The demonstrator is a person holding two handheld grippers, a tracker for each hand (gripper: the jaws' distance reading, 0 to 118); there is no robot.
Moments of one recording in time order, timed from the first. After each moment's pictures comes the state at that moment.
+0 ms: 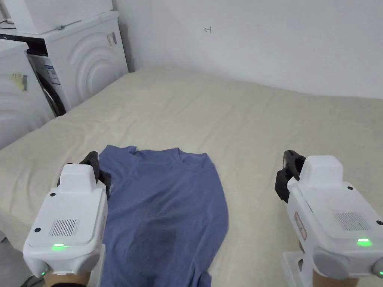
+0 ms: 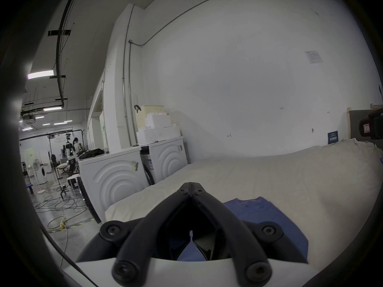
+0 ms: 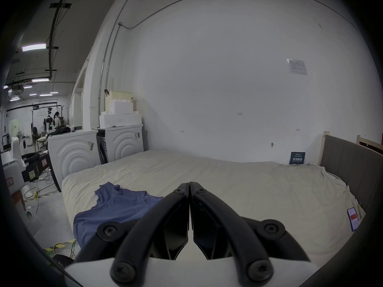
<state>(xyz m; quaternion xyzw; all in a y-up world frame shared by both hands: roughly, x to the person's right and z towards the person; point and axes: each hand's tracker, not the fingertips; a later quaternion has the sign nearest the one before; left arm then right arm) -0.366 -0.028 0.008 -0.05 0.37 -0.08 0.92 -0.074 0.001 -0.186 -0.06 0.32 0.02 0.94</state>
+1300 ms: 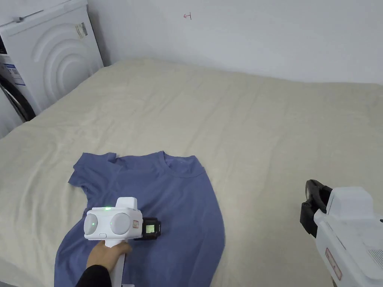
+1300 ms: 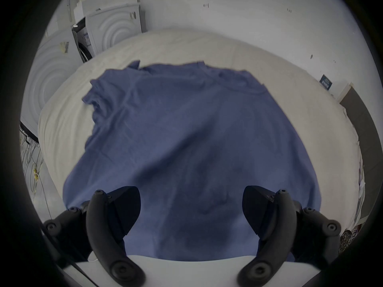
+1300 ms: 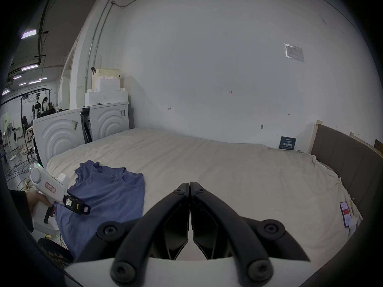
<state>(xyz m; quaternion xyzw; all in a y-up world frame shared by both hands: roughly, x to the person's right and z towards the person) -0.462 -0.193 -0.178 -0.49 0.21 0.15 0.83 -0.058 -0.043 -0.236 -0.13 0.27 0.07 0.95</state>
